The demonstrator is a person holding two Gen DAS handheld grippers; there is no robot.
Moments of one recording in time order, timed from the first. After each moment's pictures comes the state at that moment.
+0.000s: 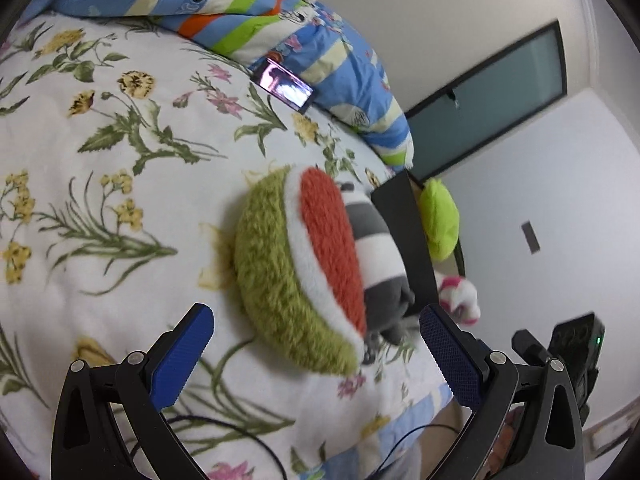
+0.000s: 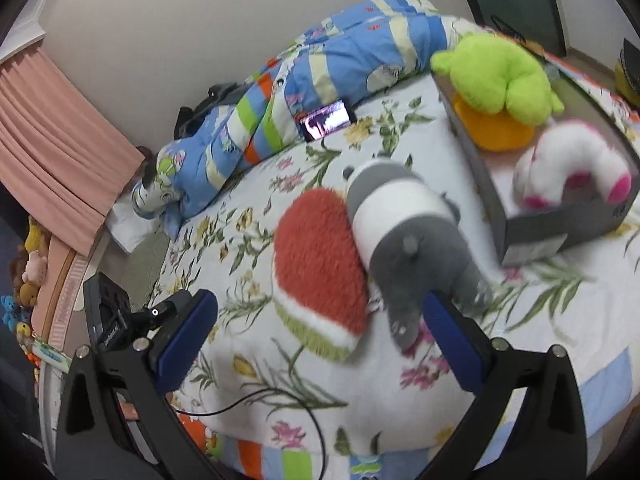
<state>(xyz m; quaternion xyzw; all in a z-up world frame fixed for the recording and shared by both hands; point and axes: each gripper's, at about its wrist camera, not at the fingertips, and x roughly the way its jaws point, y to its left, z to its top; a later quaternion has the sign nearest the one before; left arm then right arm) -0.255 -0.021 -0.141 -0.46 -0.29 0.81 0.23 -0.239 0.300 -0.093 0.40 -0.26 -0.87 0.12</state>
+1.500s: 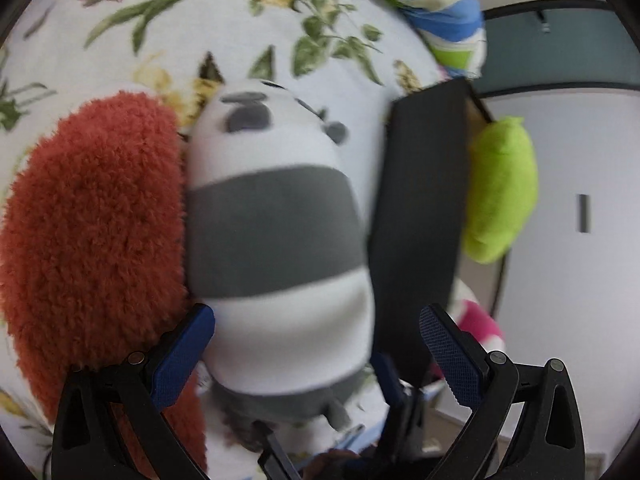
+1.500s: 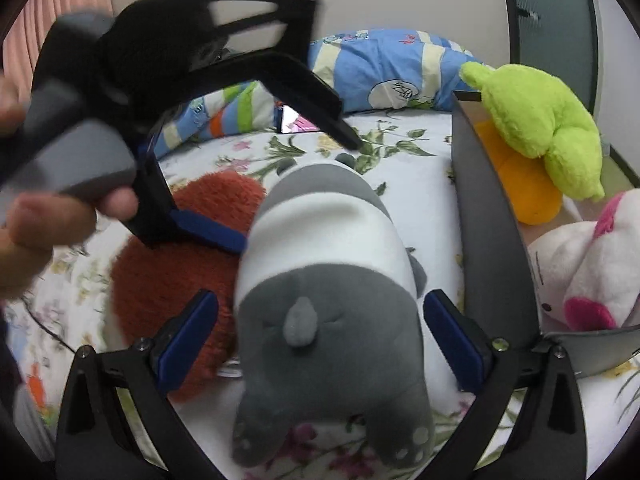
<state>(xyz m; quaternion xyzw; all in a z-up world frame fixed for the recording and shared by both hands) -0.437 0.178 -0.192 -0.68 -0.25 0.67 0.16 -0.334 0.304 -0.194 0.35 -0.03 -0.93 0.10</state>
